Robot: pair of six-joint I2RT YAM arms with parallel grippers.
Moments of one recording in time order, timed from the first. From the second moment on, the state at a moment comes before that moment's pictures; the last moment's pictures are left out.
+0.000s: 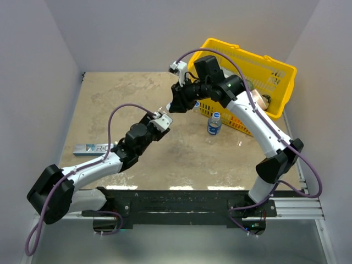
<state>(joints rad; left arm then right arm) -0.72 1.21 0.58 0.43 -0.25 0.40 0.63 1.72 1.94 -0.91 -0.55 -0.09</state>
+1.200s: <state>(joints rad) -0.66 1.00 0.60 0.00 -0.17 0.09 0.67 2.04 2.24 -1.06 -0.14 -0.31</state>
